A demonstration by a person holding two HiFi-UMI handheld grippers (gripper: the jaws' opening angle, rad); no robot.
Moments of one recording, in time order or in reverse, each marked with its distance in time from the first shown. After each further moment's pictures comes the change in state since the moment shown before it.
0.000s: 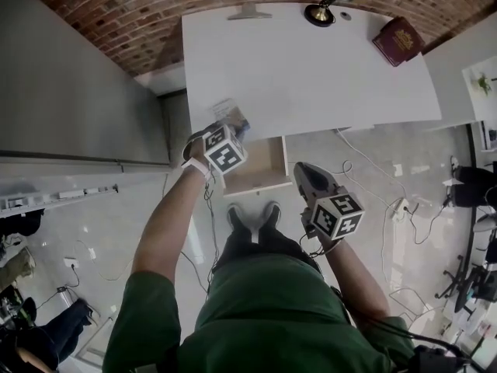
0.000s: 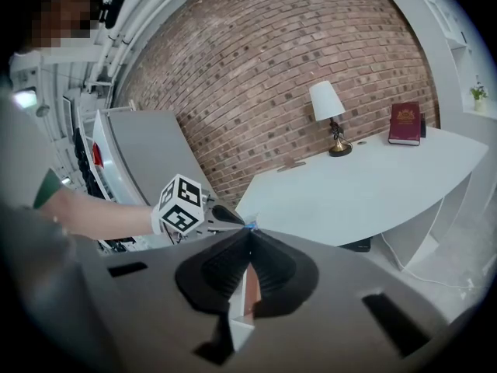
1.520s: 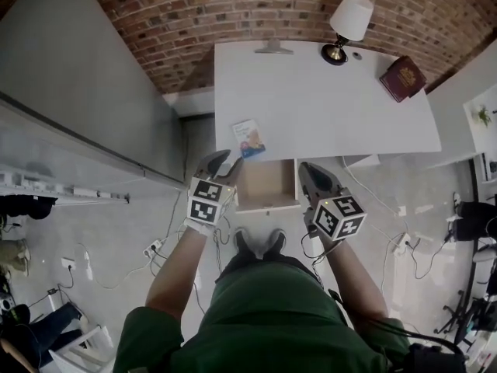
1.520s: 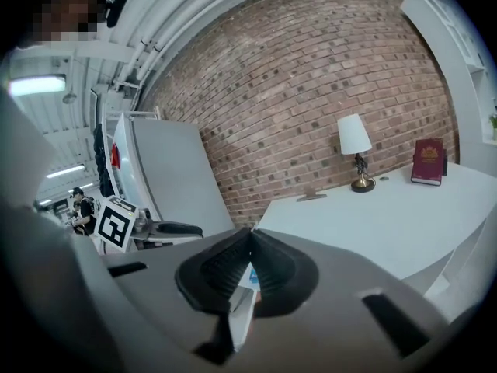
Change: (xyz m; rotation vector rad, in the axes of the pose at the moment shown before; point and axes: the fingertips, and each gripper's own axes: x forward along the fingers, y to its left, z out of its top) left arm -0.178 -0.001 -0.010 -0.607 -0.493 0.330; right arm -0.001 0.057 0.067 -0.138 -0.141 0.068
